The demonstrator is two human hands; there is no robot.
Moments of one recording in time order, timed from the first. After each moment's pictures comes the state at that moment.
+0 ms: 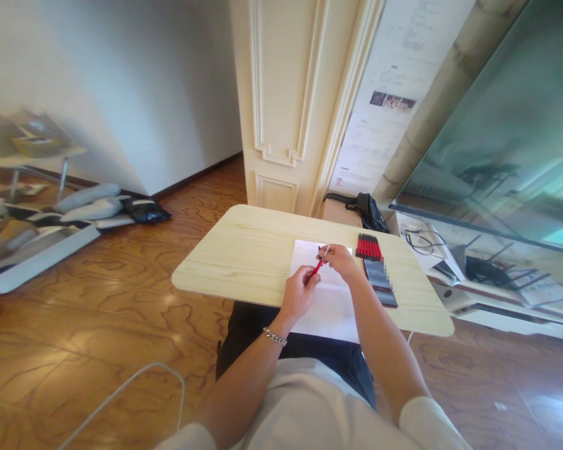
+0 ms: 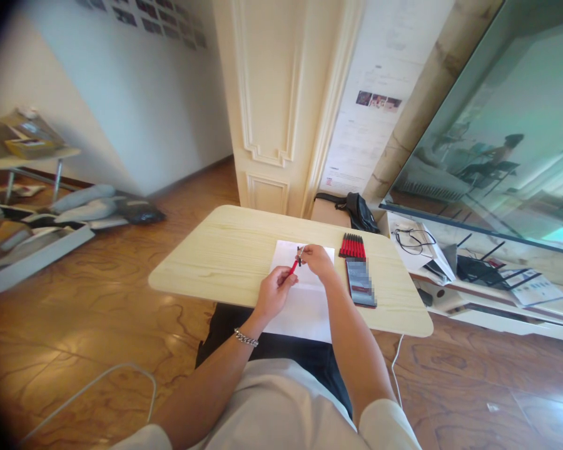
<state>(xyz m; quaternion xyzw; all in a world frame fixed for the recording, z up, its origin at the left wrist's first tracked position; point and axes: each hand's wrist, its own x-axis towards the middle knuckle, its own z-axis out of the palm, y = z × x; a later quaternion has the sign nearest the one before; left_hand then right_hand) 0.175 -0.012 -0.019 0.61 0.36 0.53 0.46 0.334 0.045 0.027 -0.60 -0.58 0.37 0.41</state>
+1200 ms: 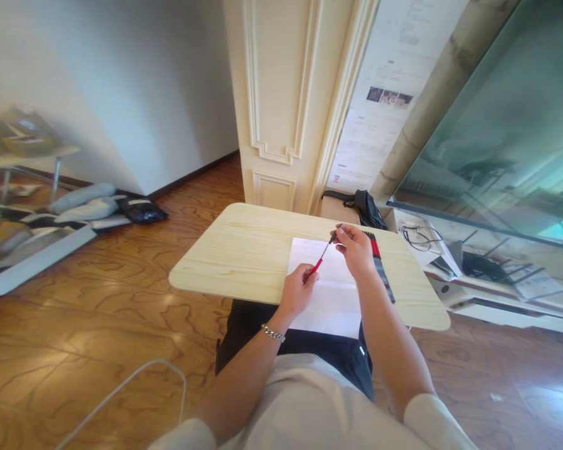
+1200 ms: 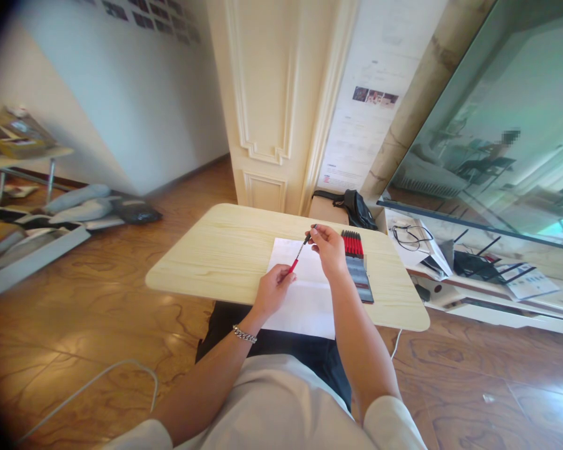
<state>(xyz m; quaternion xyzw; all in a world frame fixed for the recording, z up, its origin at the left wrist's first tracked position) 0.174 -0.014 -0.015 0.65 0.39 0.50 0.43 0.332 0.013 0.083 -0.49 -0.45 0.39 0.64</state>
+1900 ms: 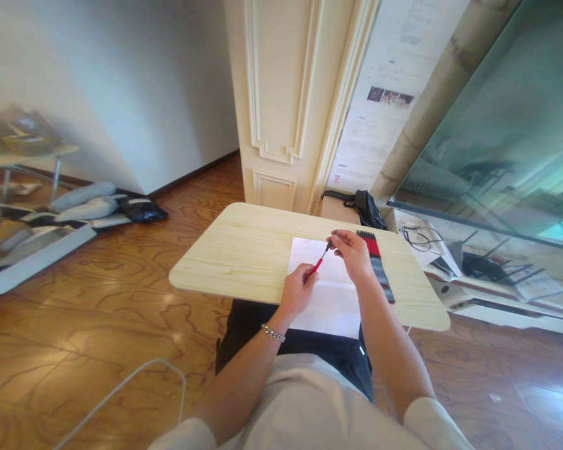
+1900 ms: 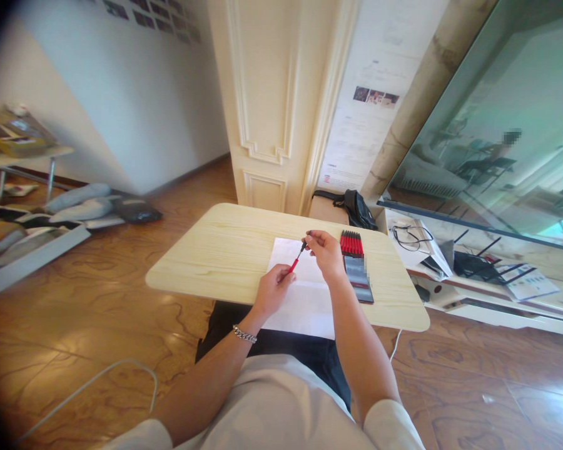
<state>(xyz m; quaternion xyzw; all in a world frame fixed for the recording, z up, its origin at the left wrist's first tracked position) 0.174 -0.013 -0.014 0.63 0.39 0.51 0.44 0.330 0.008 0.072 -0.50 -0.48 0.39 0.61</state>
